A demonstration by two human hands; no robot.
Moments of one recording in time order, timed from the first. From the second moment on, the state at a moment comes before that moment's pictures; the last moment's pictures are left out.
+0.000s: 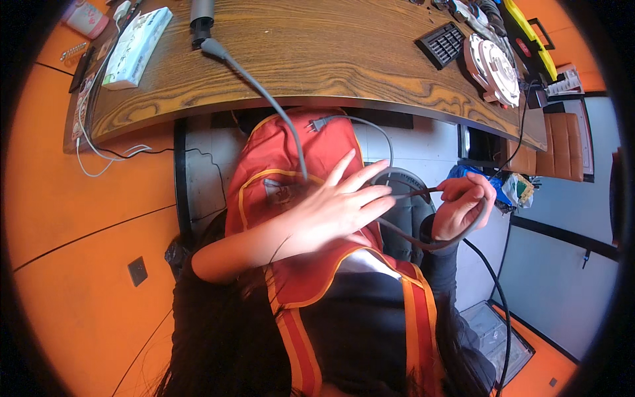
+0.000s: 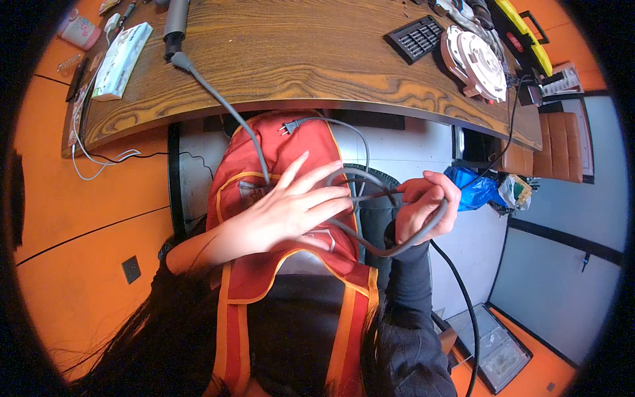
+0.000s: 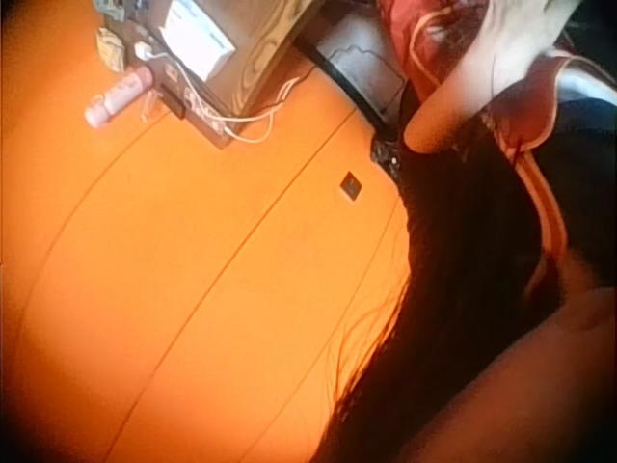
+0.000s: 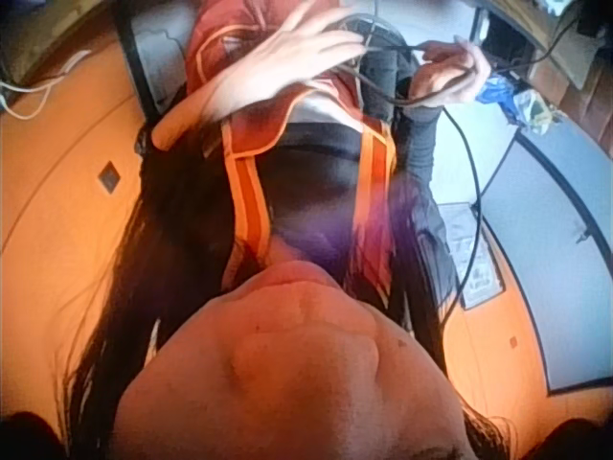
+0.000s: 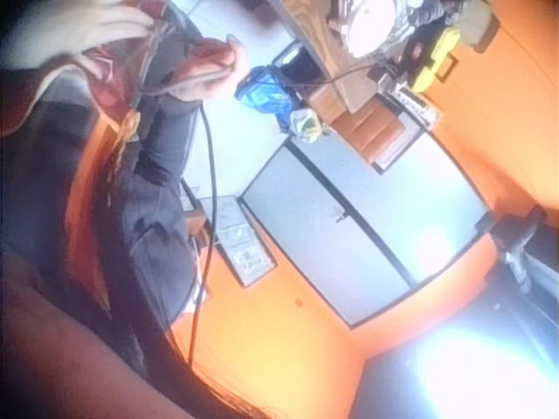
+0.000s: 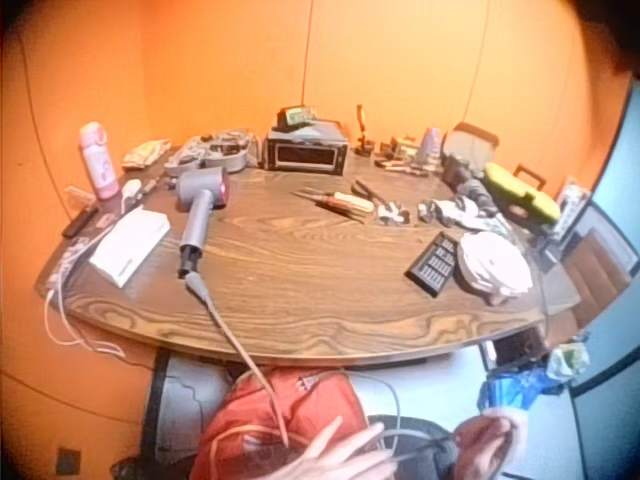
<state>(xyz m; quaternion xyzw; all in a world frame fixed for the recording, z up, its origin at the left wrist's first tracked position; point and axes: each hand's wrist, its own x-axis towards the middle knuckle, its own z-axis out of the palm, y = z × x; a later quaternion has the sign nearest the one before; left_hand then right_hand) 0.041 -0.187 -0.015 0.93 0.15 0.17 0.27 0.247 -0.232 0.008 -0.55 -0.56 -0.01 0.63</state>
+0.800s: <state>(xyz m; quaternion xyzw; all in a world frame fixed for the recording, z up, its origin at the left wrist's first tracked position) -0.013 -0.201 -0.072 0.90 0.15 0.41 -0.04 0.285 -0.238 -0.015 -0.64 -0.64 0.28 0.33</state>
